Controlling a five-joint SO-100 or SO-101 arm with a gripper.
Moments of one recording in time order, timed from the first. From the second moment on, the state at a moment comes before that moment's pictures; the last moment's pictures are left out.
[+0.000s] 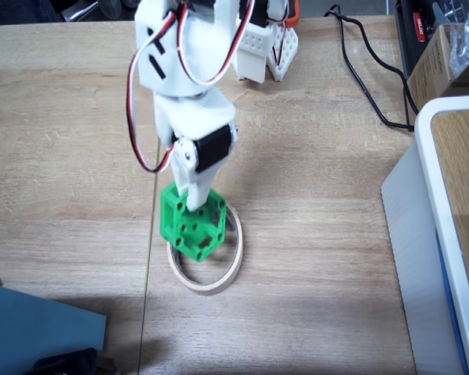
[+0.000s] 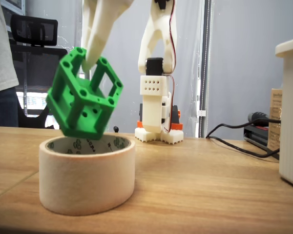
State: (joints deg) arm 9.5 112.5 107.5 64.9 -68.8
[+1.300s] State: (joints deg) arm 9.5 102.5 106.5 64.8 -68.8
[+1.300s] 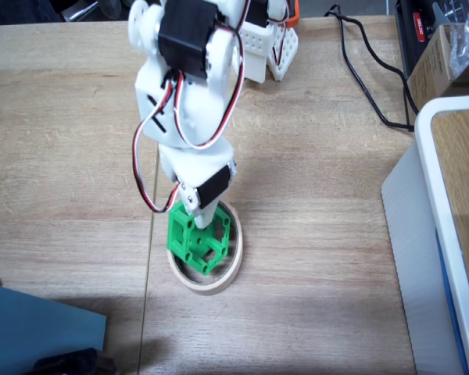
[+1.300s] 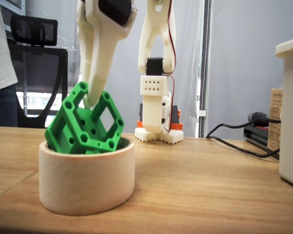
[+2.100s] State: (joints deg) arm 7.4 112.4 107.1 64.8 -68.8
